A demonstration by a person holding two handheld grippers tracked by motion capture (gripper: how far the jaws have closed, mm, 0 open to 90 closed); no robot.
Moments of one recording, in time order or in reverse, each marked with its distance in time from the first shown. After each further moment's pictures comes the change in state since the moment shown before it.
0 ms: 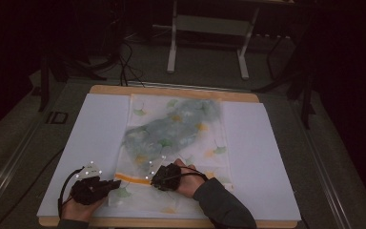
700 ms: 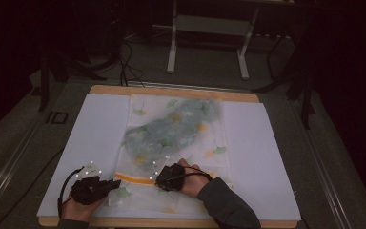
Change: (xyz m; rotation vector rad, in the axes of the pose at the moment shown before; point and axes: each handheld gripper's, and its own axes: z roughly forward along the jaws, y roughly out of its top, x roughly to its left) left arm 0.001 0.000 -0.001 0.000 -0.001 0.000; right arm -0.001 -0.009 -0.007 0.030 -0.003 -0.004
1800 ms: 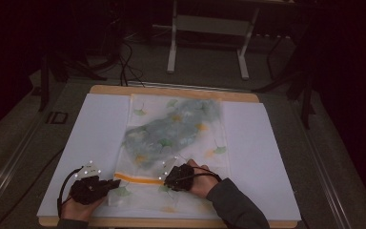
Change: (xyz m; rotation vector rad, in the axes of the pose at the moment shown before) left arm 0.001 0.000 -0.001 -0.004 -0.001 -0.004; right arm -0.002 -0.021 -0.013 0.026 -0.012 0.016
